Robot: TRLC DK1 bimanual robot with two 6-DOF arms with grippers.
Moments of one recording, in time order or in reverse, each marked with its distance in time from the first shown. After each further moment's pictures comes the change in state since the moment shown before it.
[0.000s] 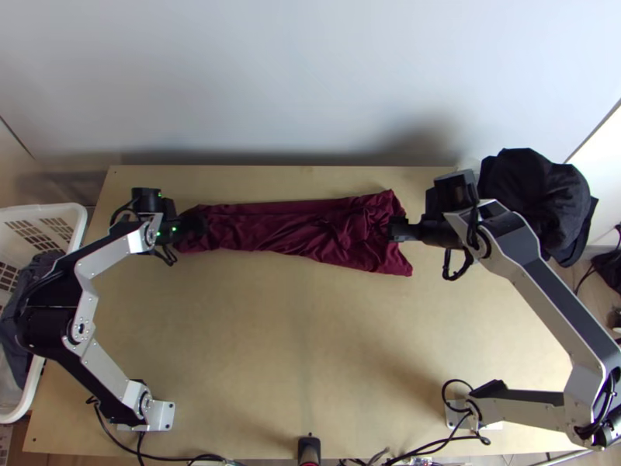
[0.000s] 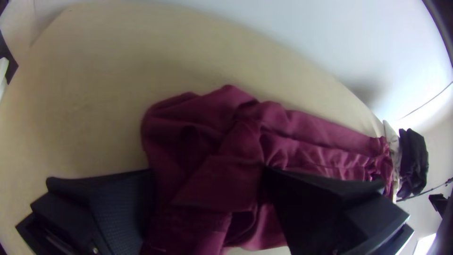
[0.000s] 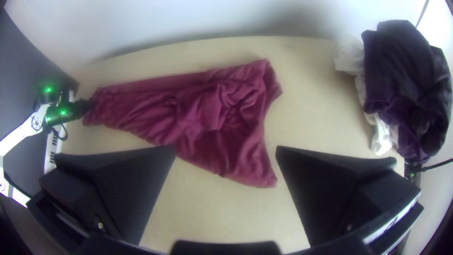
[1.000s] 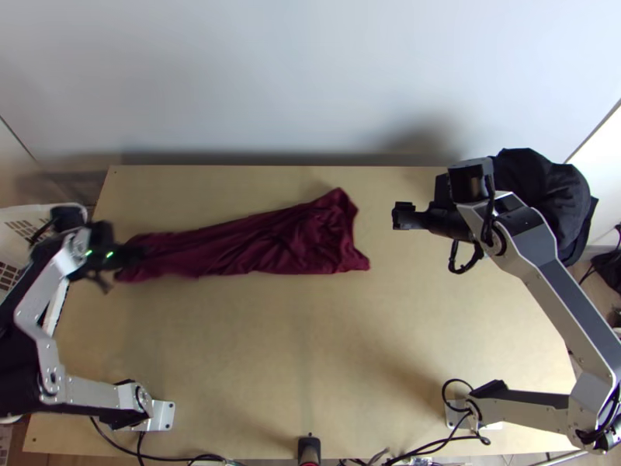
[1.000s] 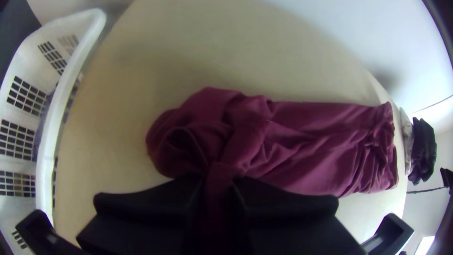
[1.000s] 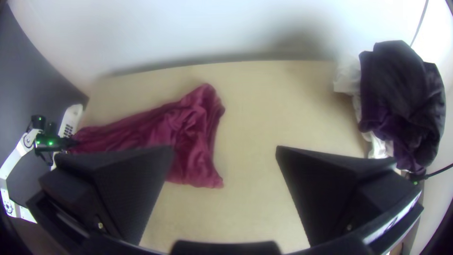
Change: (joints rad) left arm 0.357 -0.309 -0.098 -0.426 0.020 0.345; right arm -0.006 -0.016 0.085 -0.002 0.001 -0.002
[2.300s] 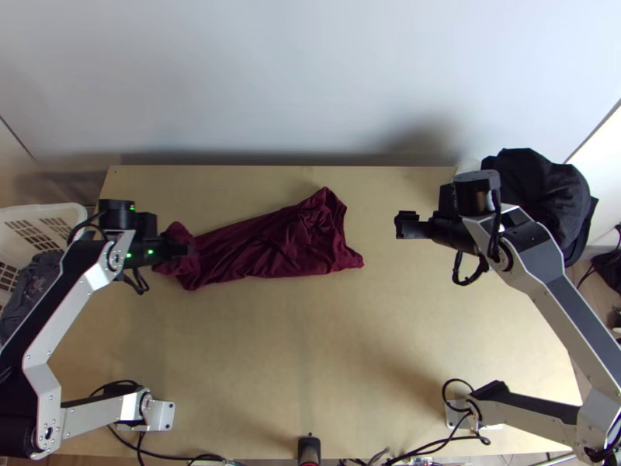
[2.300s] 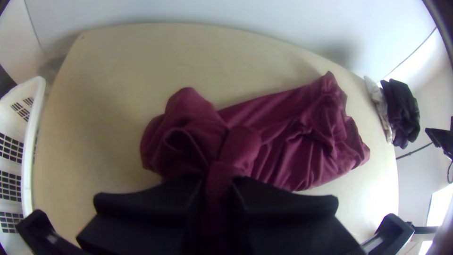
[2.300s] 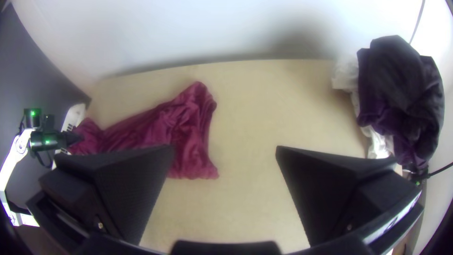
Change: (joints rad) left arm -0.374 -0.175 -0.011 0.010 -0.050 -0.170; right arm 0.005 -0.082 -0.089 0.034 0.000 0.006
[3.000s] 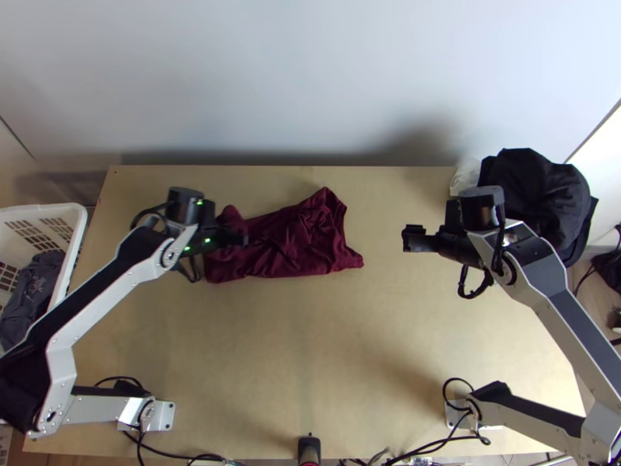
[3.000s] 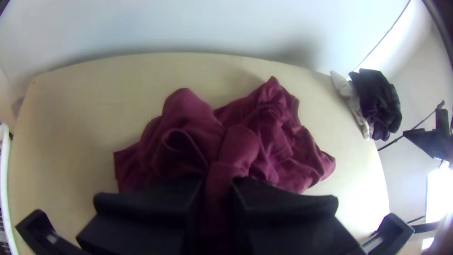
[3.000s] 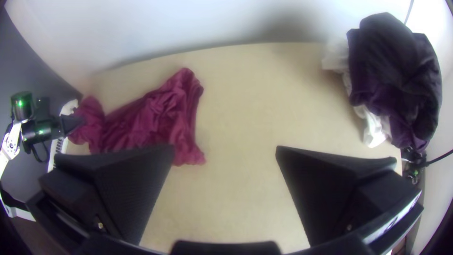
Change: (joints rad) left arm -0.361 0.128 0.140 0.140 -0.111 -0.208; right arm -0.031 -0.071 -0.124 0.006 -0.002 0.003
